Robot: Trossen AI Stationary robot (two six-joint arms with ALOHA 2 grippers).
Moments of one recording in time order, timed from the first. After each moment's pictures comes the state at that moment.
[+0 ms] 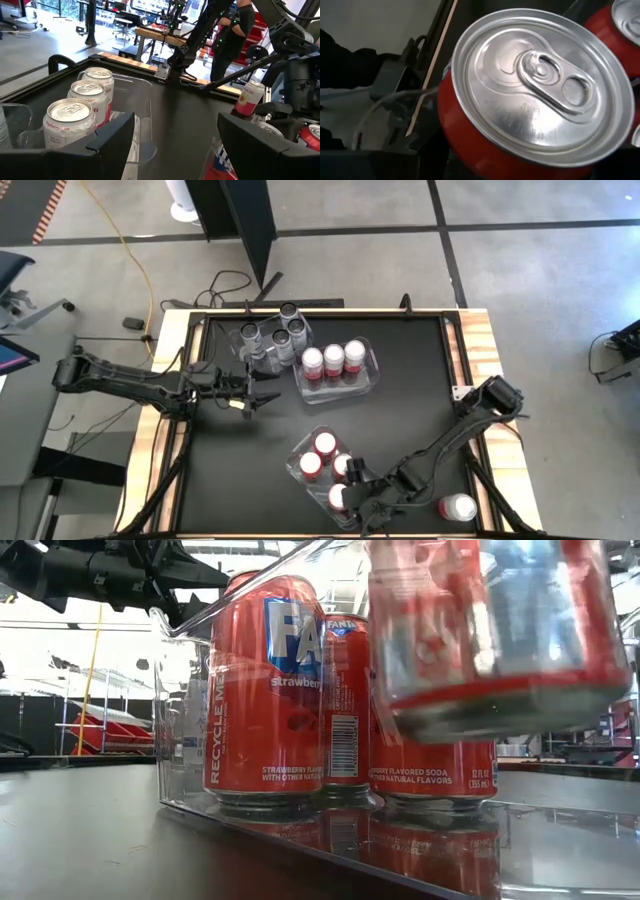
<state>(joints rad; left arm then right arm) 0.01 0.85 0.34 0.47 -0.11 -0.22 0.69 1.89 1.32 -0.25 0.38 0.35</state>
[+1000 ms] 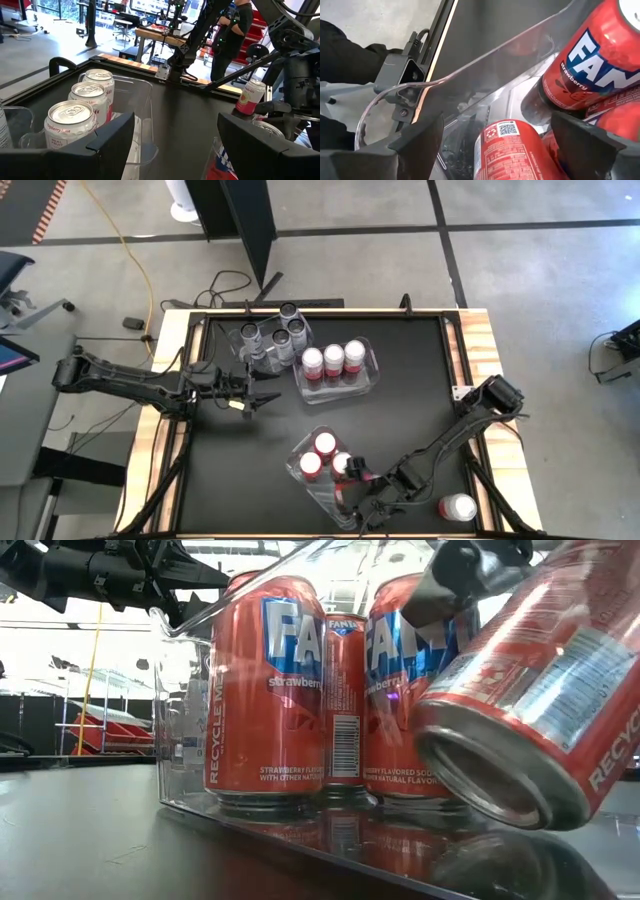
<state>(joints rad) 0.01 0.85 0.34 0.48 -0.11 -0.20 0.68 1.89 1.32 -0.28 0.34 0.37</state>
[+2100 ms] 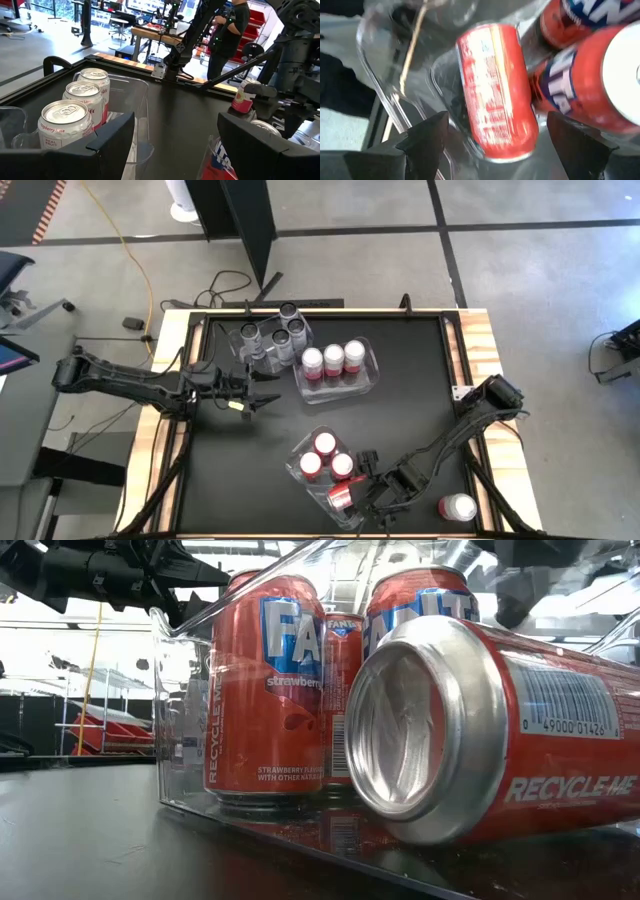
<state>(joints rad) 0.01 0.85 0.34 0.48 -0.09 -0.21 0.68 1.89 1.51 -0.79 0.21 0.39</state>
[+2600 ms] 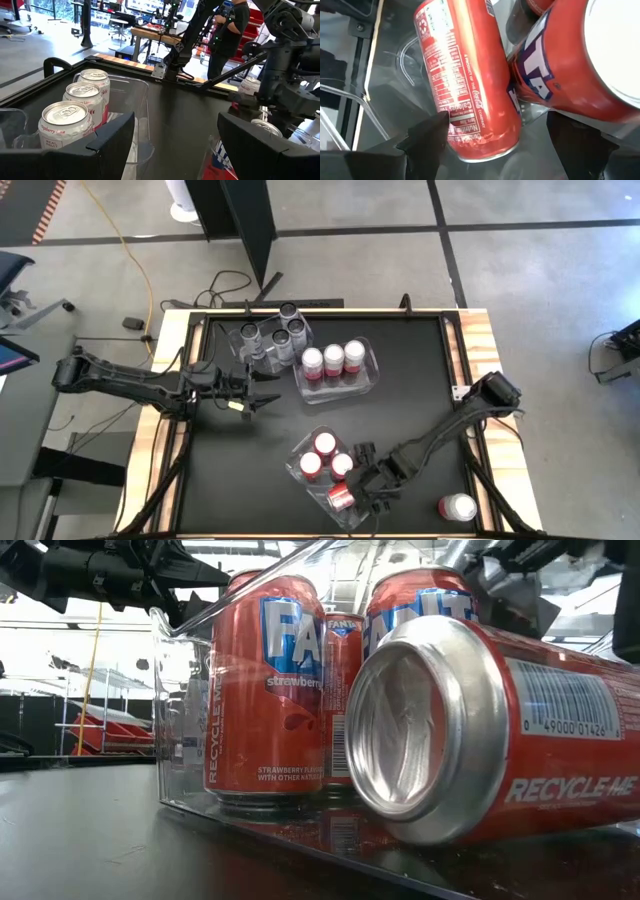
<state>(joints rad) 0.01 0.85 0.34 0.48 -0.09 -0.20 0.62 1.89 1.41 -0.74 0.13 0.40</state>
